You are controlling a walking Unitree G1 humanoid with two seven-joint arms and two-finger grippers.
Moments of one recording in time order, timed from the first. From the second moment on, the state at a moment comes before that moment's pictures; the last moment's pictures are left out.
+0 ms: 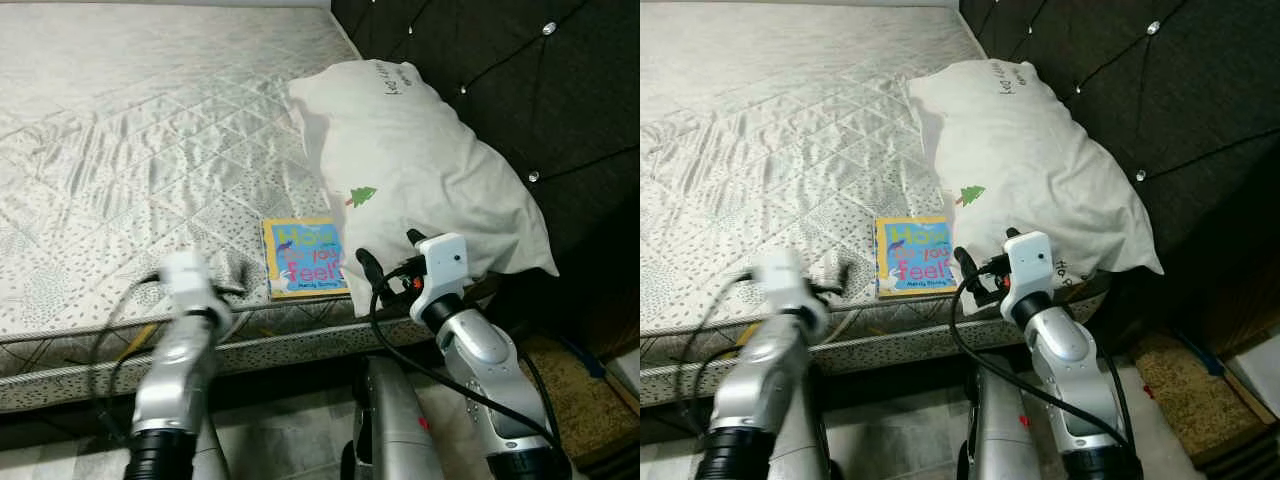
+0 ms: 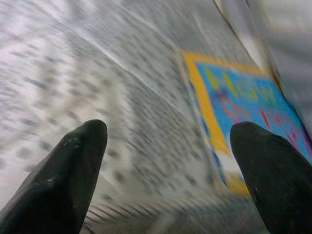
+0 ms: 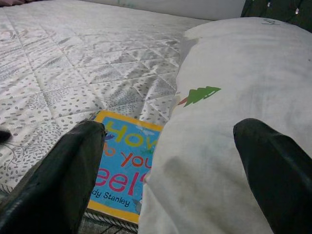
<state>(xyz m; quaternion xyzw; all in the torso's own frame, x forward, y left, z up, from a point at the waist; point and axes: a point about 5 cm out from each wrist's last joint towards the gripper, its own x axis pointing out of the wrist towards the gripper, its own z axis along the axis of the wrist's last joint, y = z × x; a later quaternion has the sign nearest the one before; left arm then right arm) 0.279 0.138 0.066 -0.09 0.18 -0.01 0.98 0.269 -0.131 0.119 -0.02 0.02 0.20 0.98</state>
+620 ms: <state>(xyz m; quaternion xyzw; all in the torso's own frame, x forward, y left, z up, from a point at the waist) 0.306 0.104 0.047 -0.01 0.29 -0.11 0.95 0.256 -0.132 0.108 -0.02 0.03 0.18 0.98</state>
